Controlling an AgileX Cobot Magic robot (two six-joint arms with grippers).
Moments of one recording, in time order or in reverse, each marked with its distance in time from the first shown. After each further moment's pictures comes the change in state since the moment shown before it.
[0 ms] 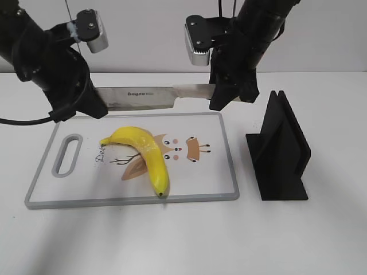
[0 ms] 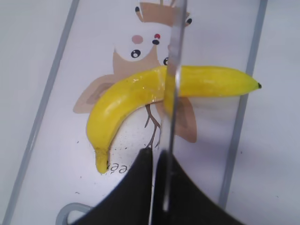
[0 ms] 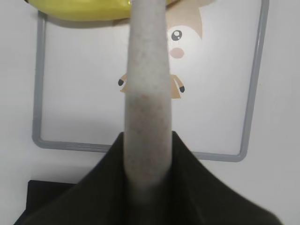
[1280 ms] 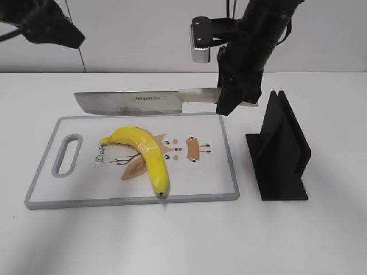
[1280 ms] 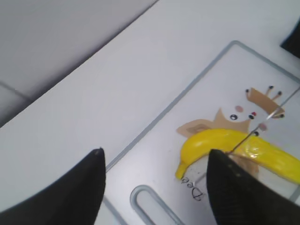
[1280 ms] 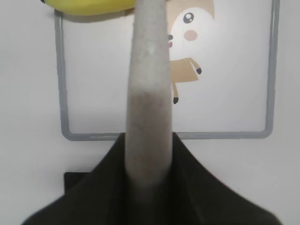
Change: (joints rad) left arm 0.081 -0.199 -0.073 0.015 -0.103 -0.366; right arm 0.000 -0.009 0.002 -0.012 0.067 0.134
